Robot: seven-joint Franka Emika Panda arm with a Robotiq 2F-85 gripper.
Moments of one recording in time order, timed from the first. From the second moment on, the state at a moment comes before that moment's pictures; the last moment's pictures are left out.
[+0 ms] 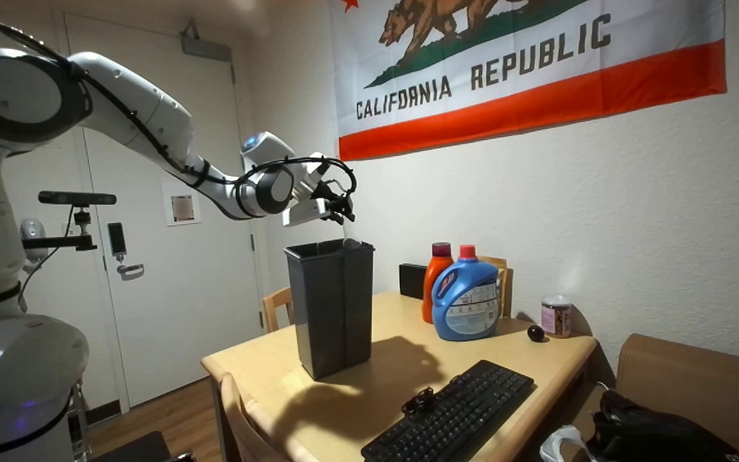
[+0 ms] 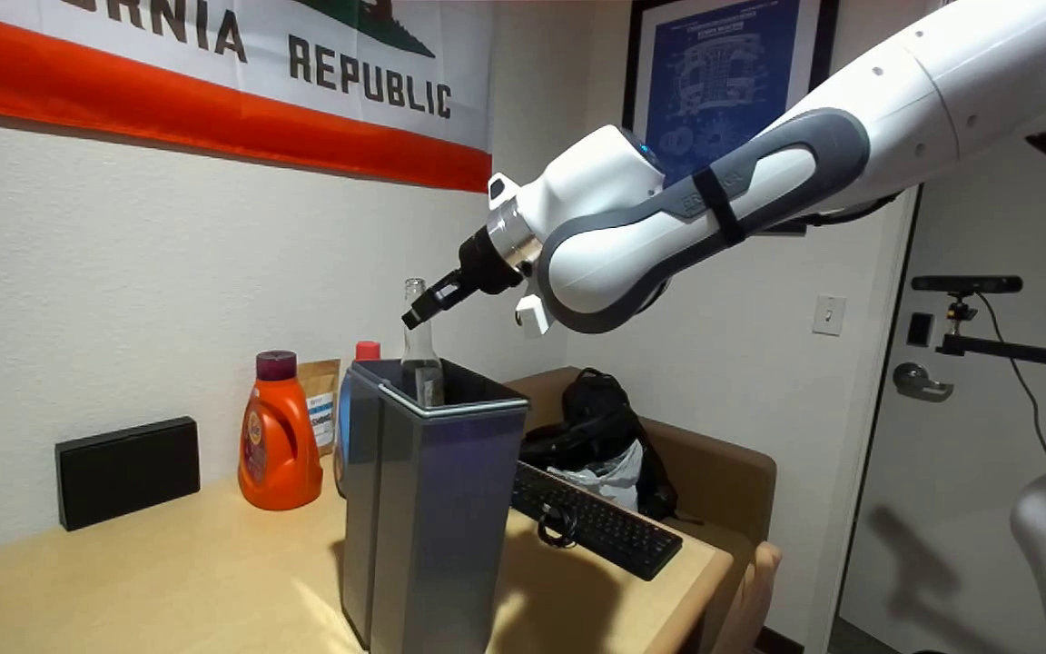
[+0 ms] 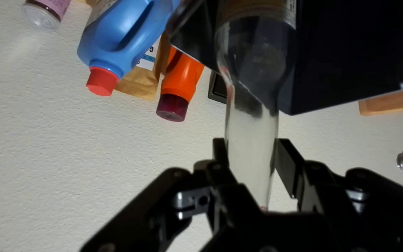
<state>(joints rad) 0.50 -0.08 -0.37 -2.21 -0.14 3.09 -0.20</state>
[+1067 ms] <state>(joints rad) 0.55 -0.06 -0.32 -2.19 -0.15 3.05 -0.19</state>
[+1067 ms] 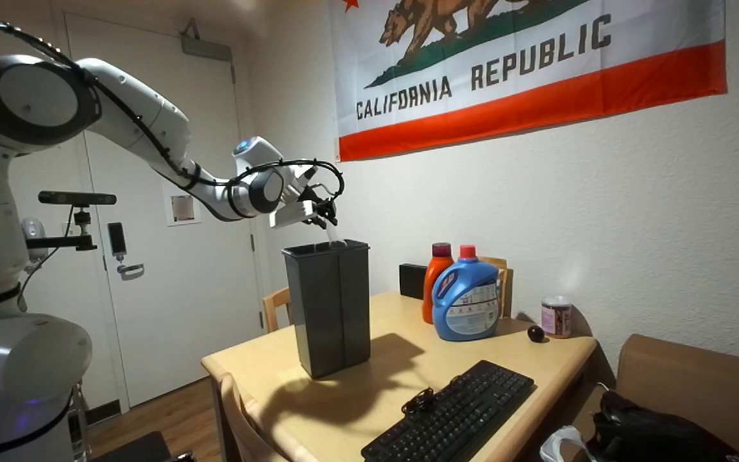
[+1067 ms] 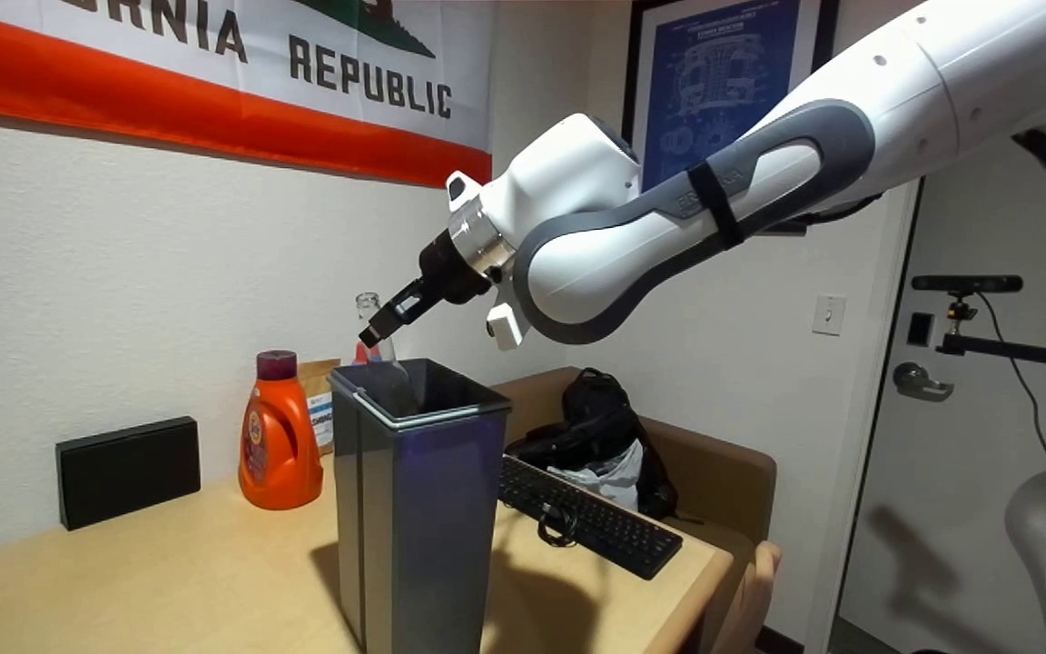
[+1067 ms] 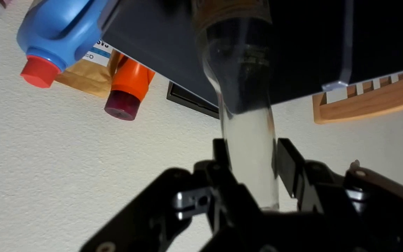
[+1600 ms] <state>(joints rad) 0.54 -0.05 -0.34 -2.18 -0.13 3.05 -0.19</state>
